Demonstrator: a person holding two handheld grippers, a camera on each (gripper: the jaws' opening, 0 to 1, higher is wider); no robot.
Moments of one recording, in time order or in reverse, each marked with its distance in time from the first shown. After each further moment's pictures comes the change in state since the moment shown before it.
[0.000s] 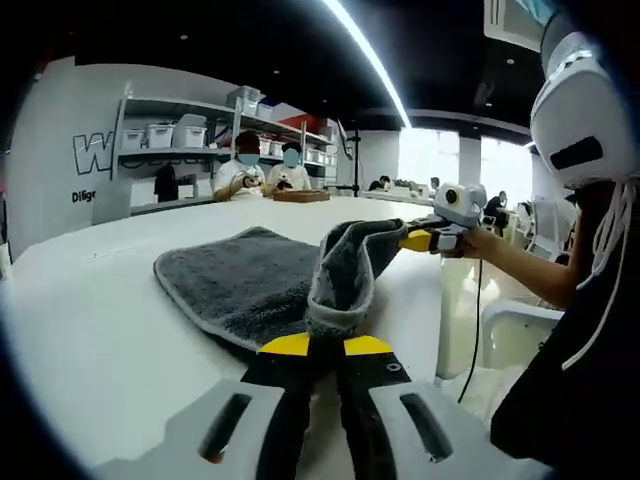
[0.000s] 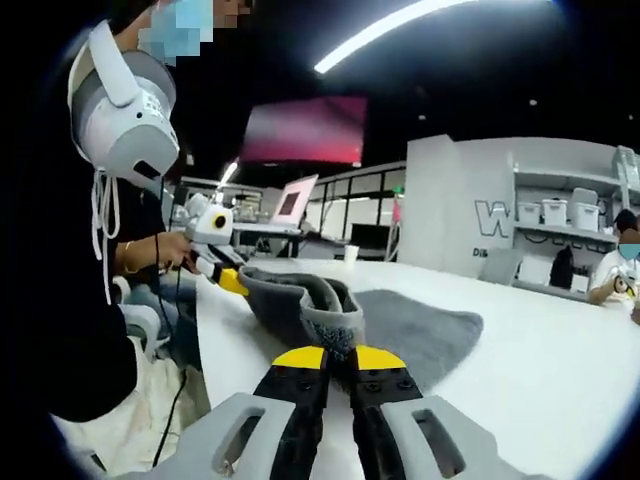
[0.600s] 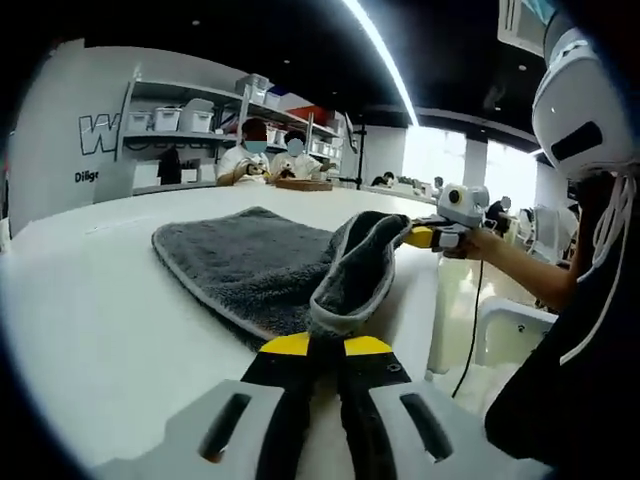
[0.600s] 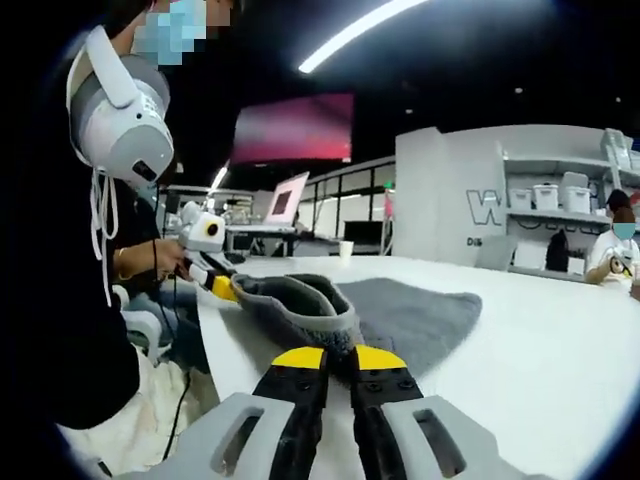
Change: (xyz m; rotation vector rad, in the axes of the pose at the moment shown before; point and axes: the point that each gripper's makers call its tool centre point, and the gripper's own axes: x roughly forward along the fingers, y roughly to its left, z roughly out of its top) left arm -0.001 -0.005 -0.020 -0.064 0.034 0.002; right arm -0.005 0.003 -0.013 0.061 0.001 -0.028
